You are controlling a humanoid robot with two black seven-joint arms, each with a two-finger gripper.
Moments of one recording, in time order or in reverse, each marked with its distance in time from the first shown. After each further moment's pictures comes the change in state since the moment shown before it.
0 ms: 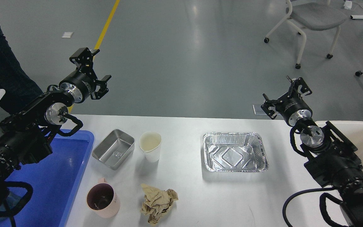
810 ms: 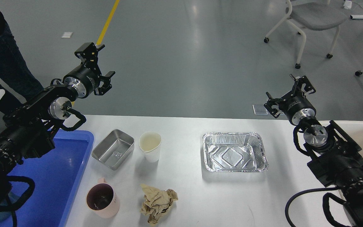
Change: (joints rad) left arm -0.031 0.008 0.048 0.008 0.040 0.012 -0.001; right arm -0.013 -0.022 0.004 0.012 0.000 0.000 0.000
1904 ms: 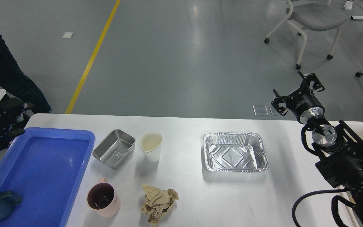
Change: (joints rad) left arm 0.094 0.996 0.638 -0.879 0.113 0.089 -0.028; right arm -0.021 -0.048 0.002 0.062 0.010 0.007 -0.002
